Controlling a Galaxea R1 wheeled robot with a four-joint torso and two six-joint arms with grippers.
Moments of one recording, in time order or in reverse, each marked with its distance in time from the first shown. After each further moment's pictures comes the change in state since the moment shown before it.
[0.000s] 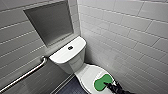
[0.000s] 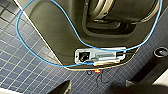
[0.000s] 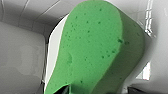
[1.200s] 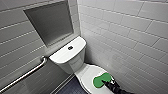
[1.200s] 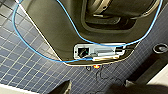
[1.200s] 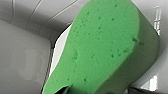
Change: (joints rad) left arm 0.000 0.001 0.000 0.000 0.035 0.000; right arm 0.009 0.129 -0.203 -0.050 0.087 0.005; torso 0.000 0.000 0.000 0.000
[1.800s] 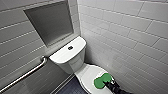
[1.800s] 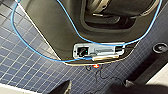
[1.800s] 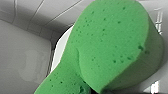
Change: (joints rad) left arm 0.000 0.002 0.002 0.000 0.006 0.000; right arm -0.004 0.017 -0.037 -0.008 0.024 0.004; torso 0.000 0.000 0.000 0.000
